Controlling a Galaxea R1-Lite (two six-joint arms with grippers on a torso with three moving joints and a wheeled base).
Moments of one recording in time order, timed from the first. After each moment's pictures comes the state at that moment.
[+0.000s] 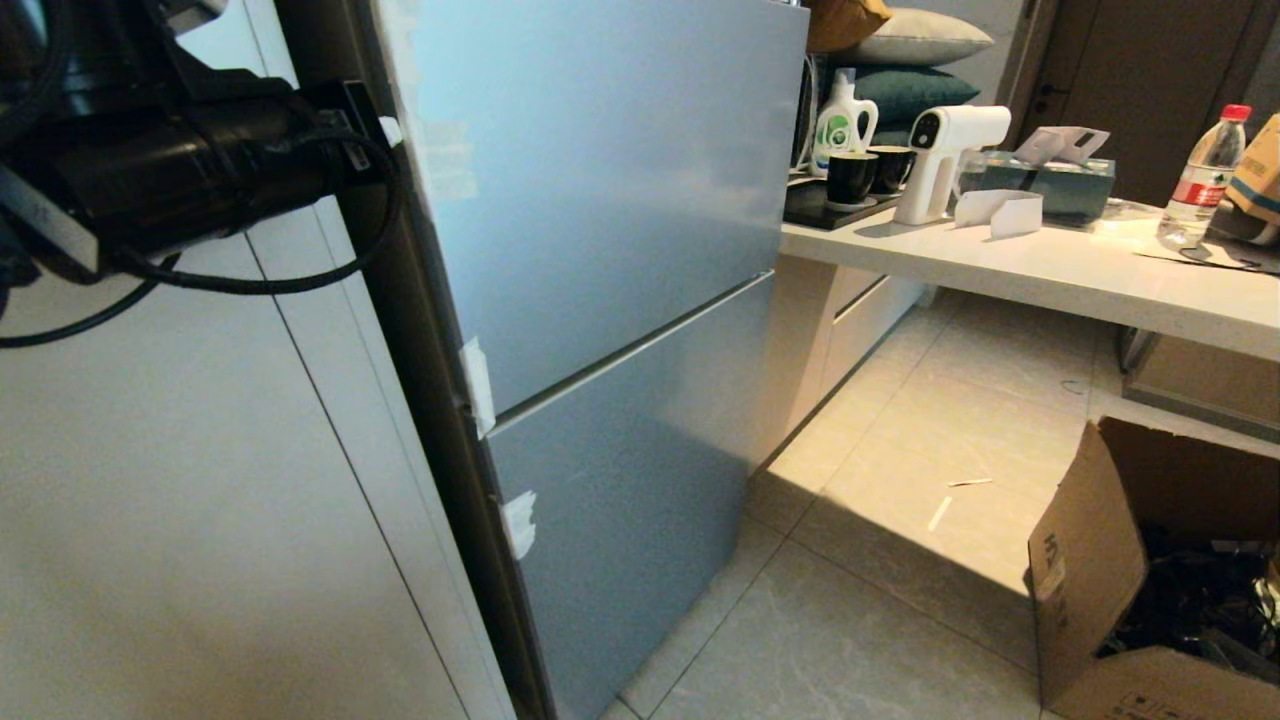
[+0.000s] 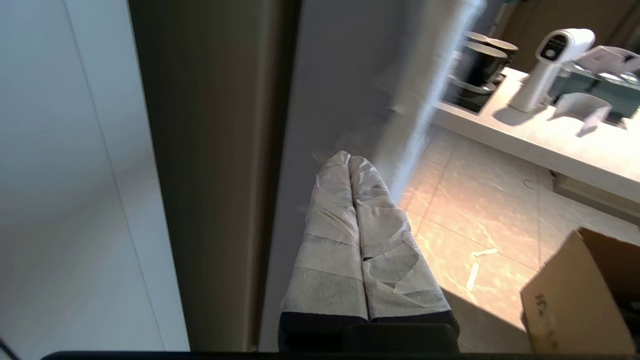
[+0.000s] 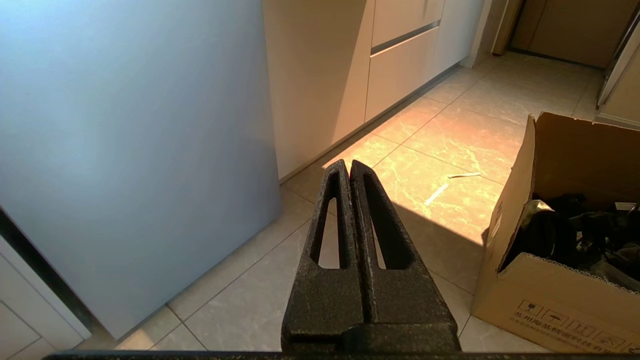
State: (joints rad) left arm -0.34 1.59 -1.38 -0.31 0.15 -0.12; right arm -0.01 0.00 0.00 -0.08 -0.02 0.02
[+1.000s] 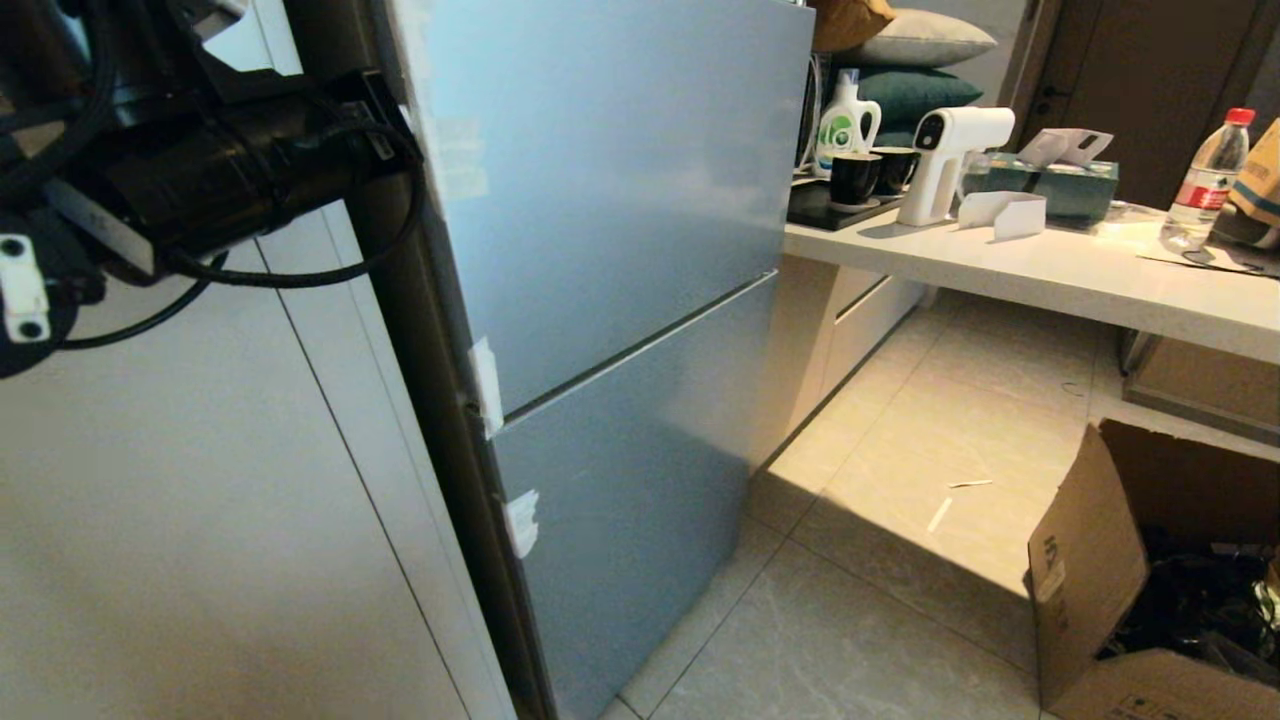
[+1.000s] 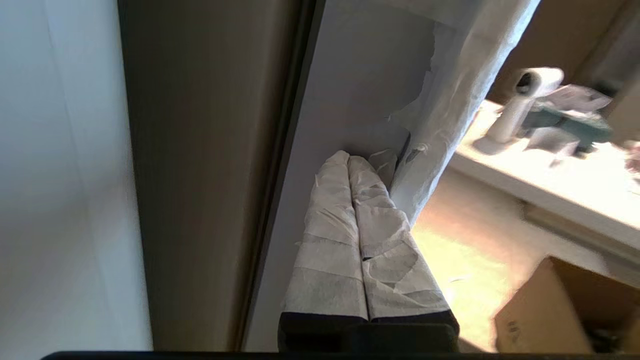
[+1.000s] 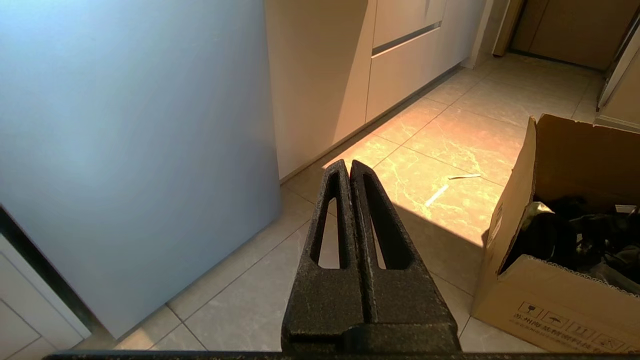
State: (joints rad) left arm -0.44 1.62 -1.35 -0.44 0.12 -0.14; right arm -0.01 0.00 0.00 -0.08 -0.02 0.02
